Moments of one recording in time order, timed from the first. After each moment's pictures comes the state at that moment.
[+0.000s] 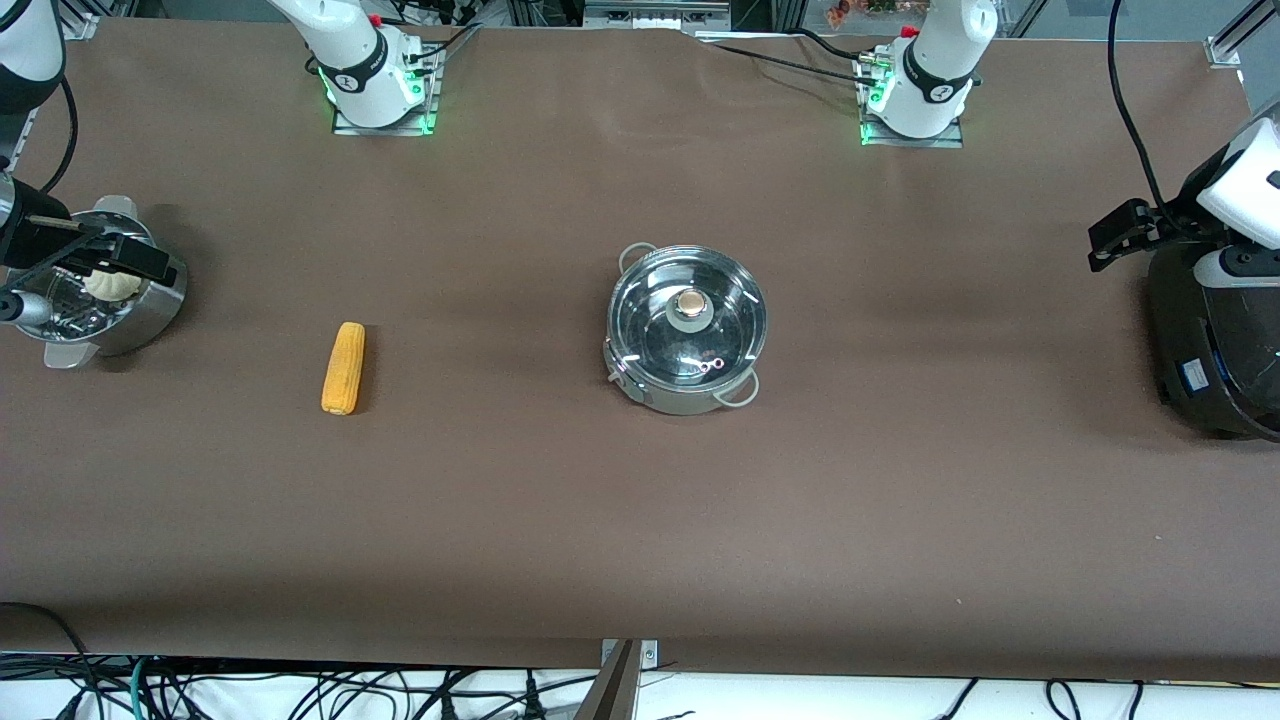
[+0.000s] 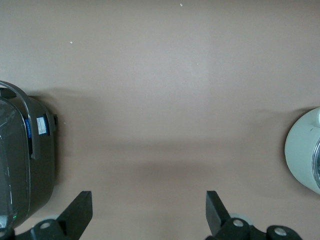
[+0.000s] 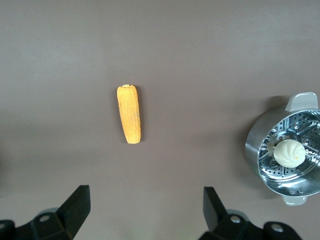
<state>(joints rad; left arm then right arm) -0.01 0.01 -0.01 -1.61 0.06 1.60 -0.04 0.00 0.11 -0.05 -1.57 -0.02 1.58 0.06</state>
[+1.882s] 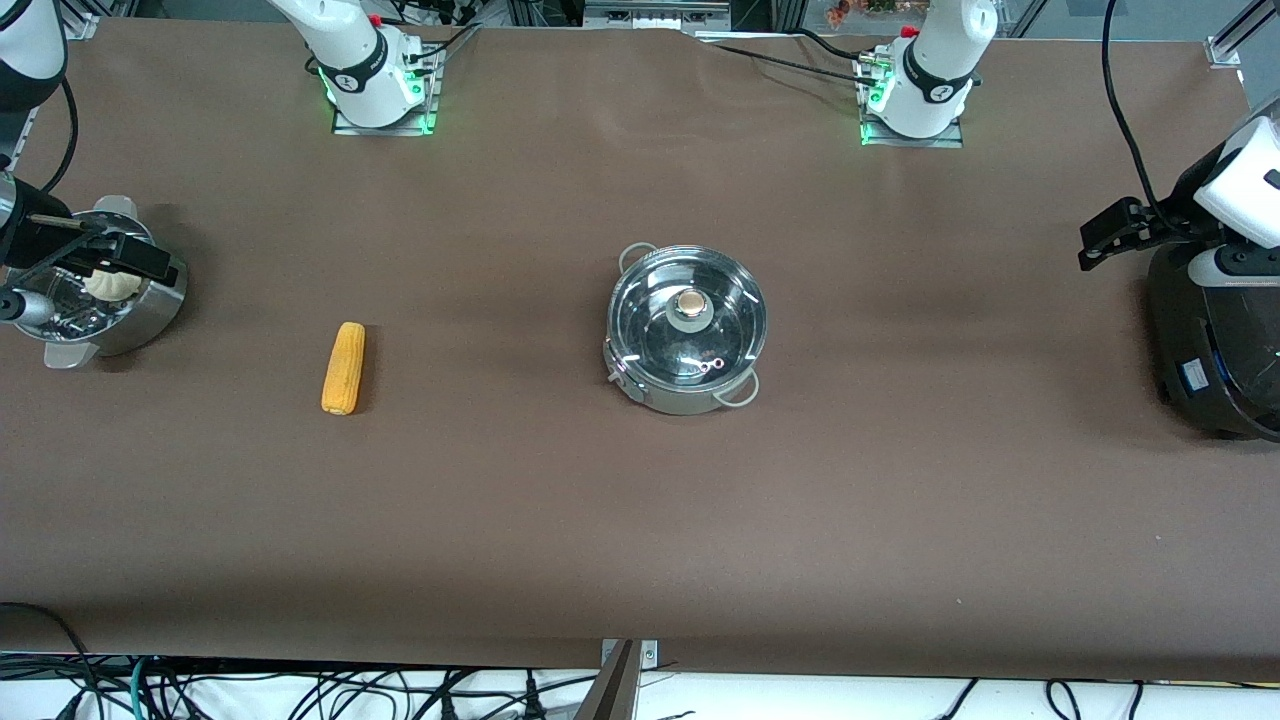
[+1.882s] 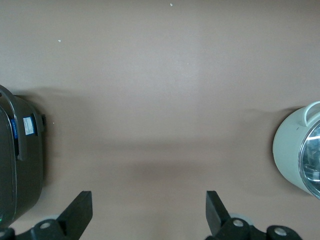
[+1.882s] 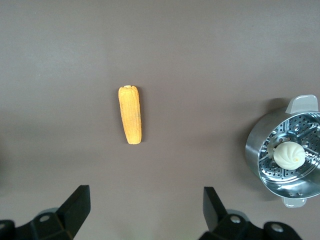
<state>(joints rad) -0.01 0.01 -0.02 -1.61 0.02 1.60 -0.04 0.00 0.11 -0.05 -1.57 -0.02 1.58 0.06</state>
